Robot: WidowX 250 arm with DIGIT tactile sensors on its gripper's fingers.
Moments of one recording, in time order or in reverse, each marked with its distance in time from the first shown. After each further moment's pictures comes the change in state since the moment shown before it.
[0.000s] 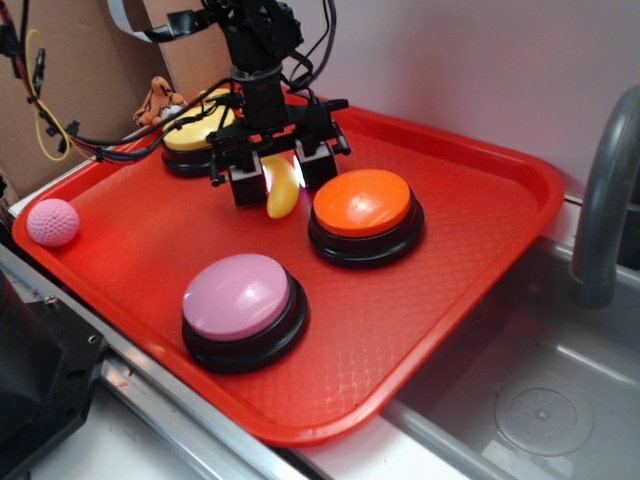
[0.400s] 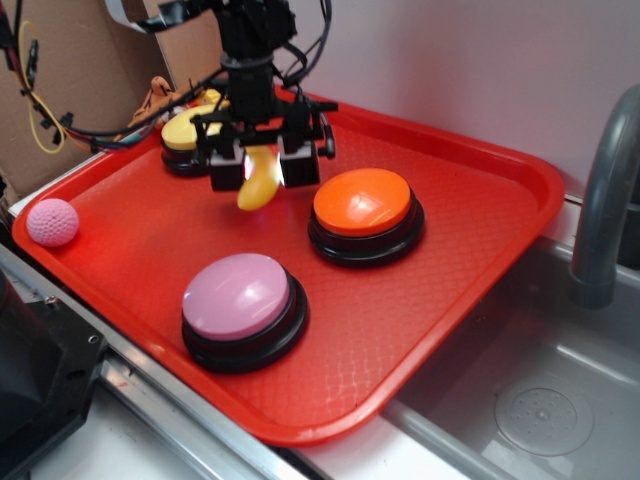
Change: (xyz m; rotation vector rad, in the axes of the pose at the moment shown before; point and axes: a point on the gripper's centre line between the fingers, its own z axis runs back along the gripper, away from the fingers) arm 0.000 0.011 0.027 0.080 0.022 -0.252
